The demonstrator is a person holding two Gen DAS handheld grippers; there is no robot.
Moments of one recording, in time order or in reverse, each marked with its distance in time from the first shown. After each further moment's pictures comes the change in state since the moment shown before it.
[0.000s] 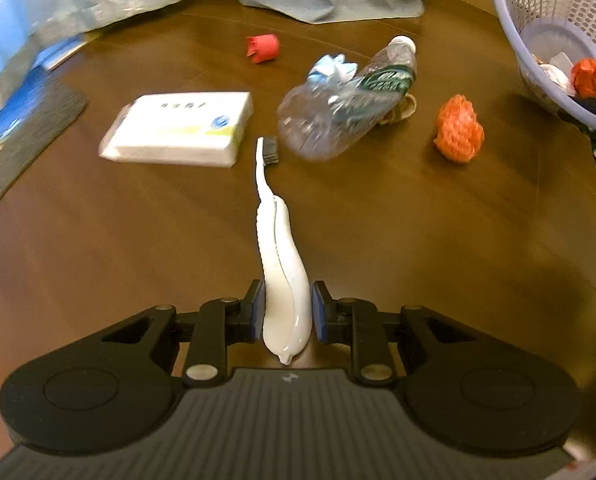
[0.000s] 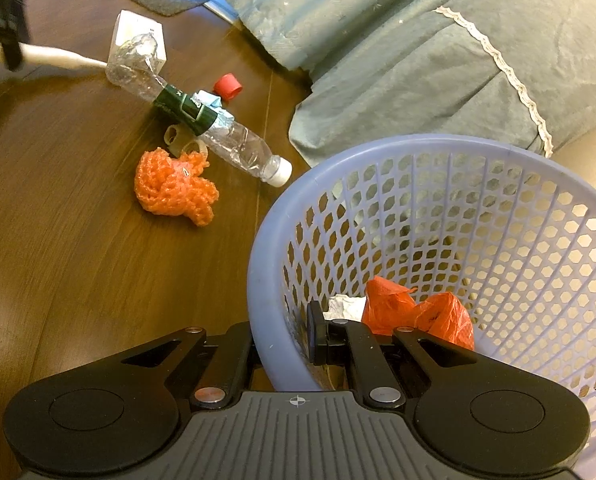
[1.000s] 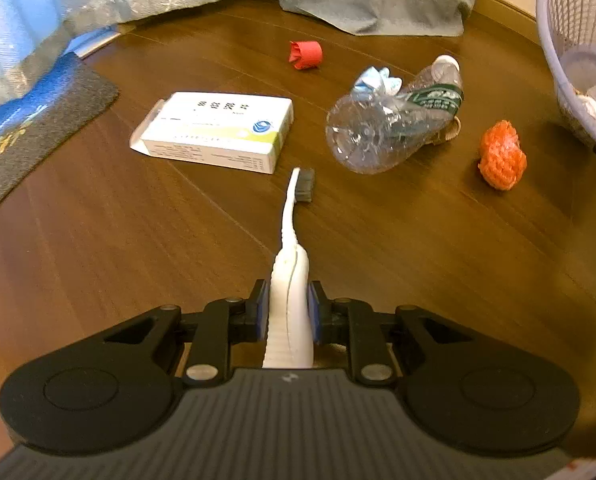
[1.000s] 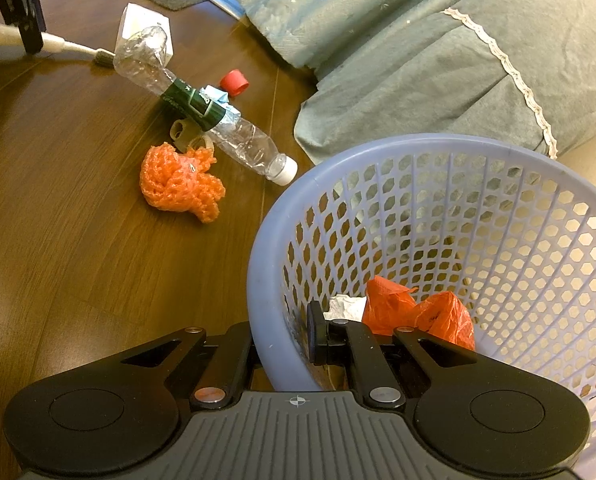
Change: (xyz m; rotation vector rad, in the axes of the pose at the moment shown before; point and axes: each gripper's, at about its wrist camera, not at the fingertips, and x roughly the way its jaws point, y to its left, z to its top) left arm 0.014 0.013 0.008 -0.081 -0.031 0.056; right arm -0.001 0.002 0.000 -0.022 0.010 0.001
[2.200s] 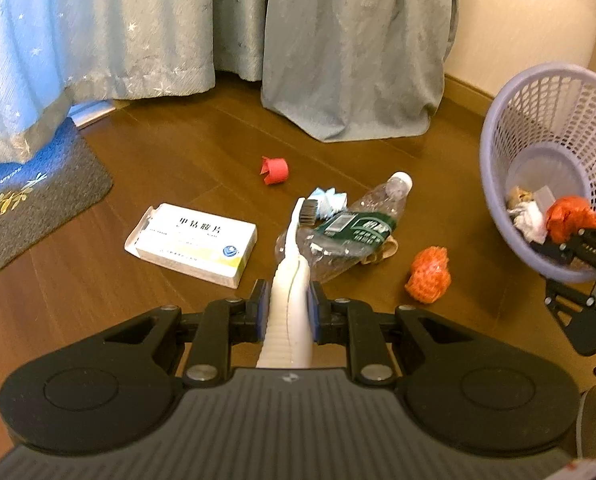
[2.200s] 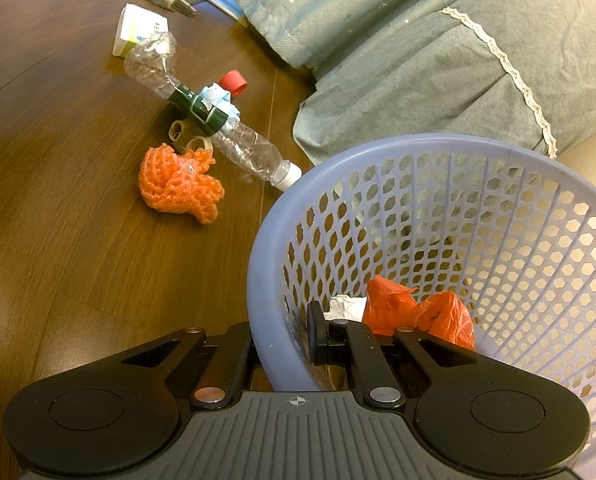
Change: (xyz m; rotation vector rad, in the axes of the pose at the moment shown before) left arm -0.070 -0.014 0.051 -0.045 -0.198 -0.084; right arm 0.000 0.001 0.001 0.004 0.002 -0.001
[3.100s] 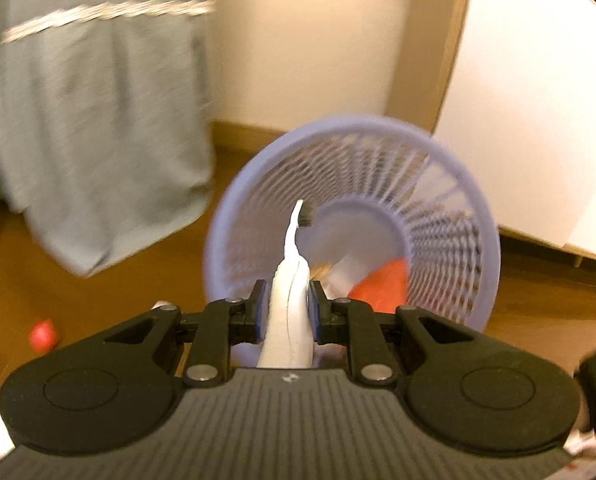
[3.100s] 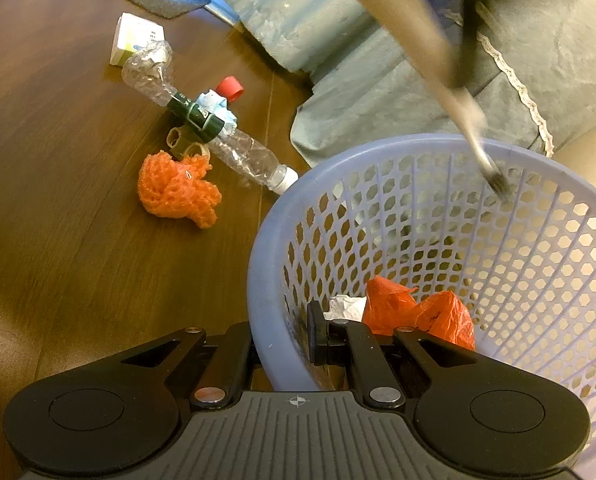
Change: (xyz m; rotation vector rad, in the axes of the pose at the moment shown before) left arm 0.024 -0.184 0.100 0.331 -0.128 -0.486; right arm -0.004 -0.005 0.000 0.026 -0.012 0.006
